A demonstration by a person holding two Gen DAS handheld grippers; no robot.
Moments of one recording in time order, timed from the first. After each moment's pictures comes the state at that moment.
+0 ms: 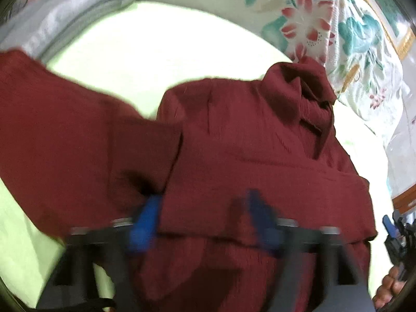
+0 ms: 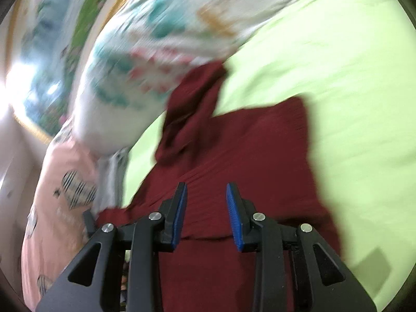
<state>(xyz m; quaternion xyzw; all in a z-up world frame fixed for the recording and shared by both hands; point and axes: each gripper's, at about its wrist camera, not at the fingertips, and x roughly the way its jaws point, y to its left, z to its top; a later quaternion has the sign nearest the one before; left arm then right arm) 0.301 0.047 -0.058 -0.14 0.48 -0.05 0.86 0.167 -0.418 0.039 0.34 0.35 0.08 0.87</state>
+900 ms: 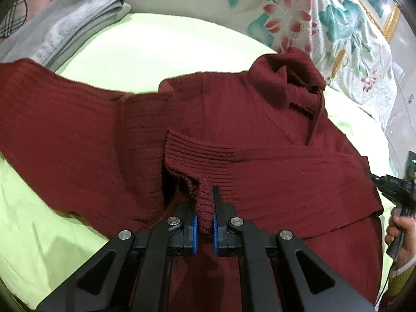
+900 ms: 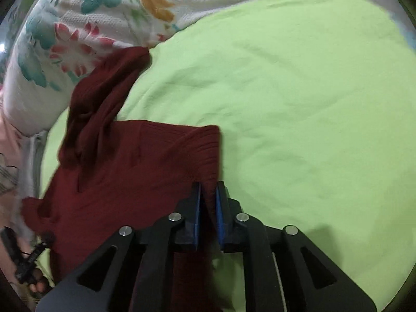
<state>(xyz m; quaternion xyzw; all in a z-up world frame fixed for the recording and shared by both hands) 0.267 0.050 -0.056 -0.11 0.46 -0.06 0.88 0.248 -0.463 0.019 0.17 0.46 -0.04 0.87</state>
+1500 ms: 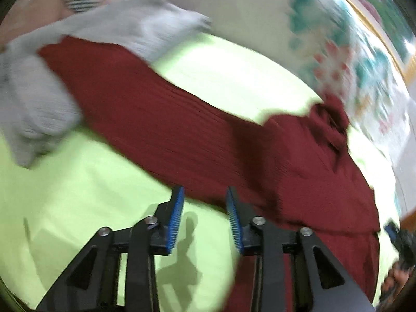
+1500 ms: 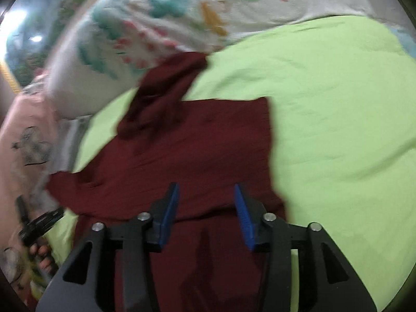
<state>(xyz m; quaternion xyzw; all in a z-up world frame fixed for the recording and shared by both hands) 0.213 0.181 -0.022 -0.17 0.42 0.04 0.89 0.135 -0.395 0.050 0.18 0.40 0.07 0.90</state>
